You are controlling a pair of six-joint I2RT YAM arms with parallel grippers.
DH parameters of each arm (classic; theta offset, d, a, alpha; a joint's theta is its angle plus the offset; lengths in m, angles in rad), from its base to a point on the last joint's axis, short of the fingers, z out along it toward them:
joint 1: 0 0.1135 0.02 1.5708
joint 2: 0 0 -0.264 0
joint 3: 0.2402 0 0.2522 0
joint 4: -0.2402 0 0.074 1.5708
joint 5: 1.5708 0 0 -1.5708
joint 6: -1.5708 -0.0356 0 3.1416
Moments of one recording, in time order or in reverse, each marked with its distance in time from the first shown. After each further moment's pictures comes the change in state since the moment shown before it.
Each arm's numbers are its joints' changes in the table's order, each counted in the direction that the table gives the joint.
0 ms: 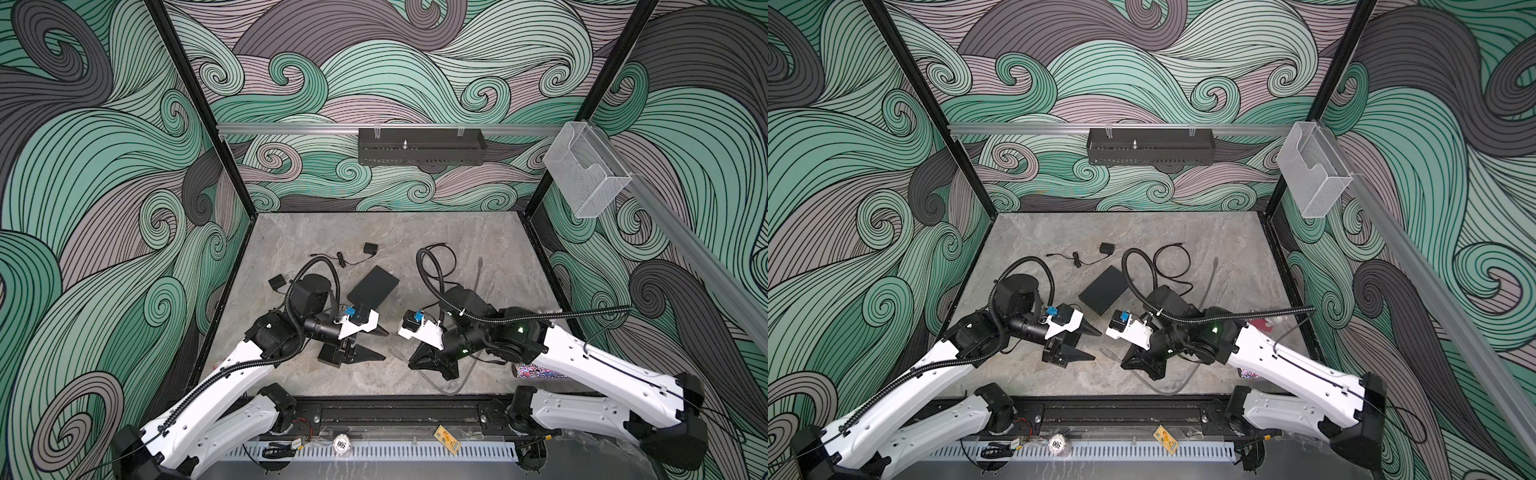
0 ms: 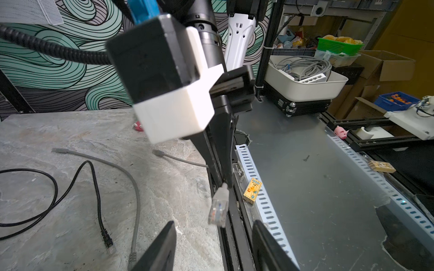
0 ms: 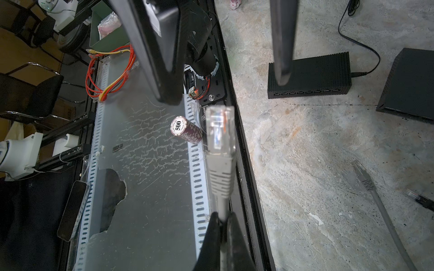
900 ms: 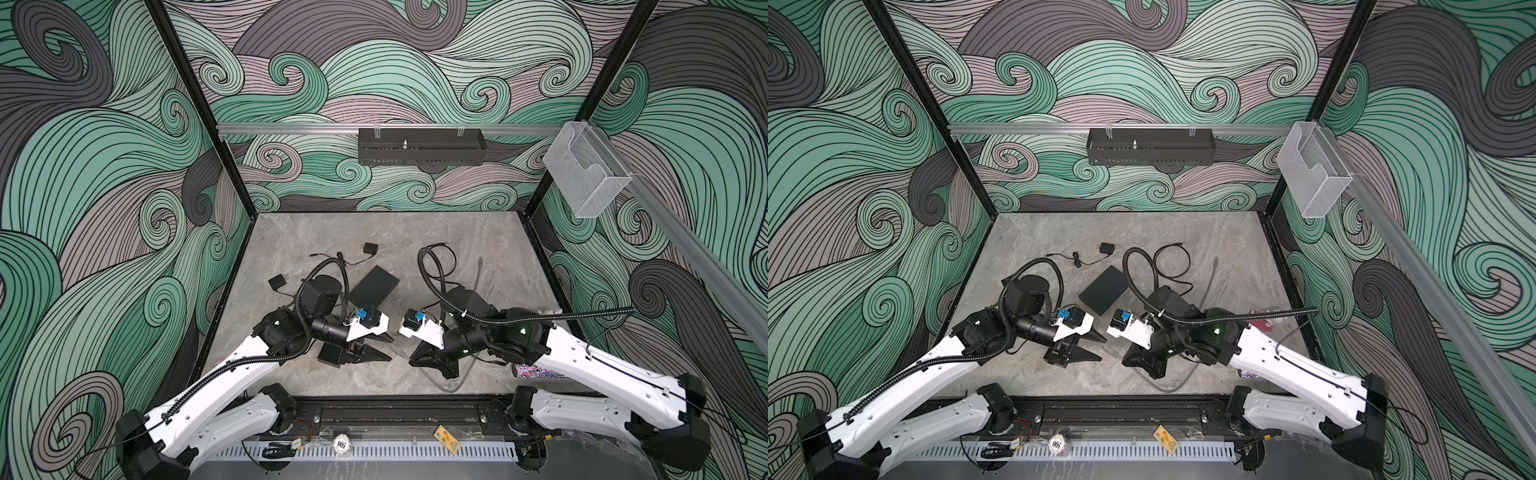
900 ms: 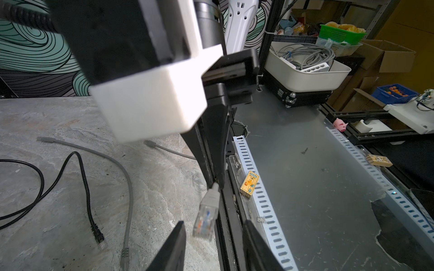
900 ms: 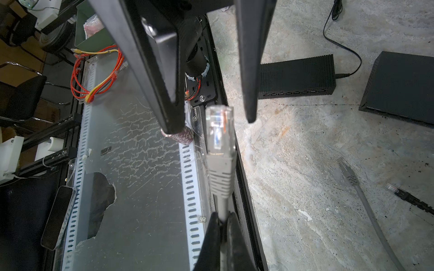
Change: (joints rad) left arm -0.059 -0.041 0.023 -0.032 -0.075 0.009; right arm 0.006 0.006 0.000 0.000 0.060 -0.001
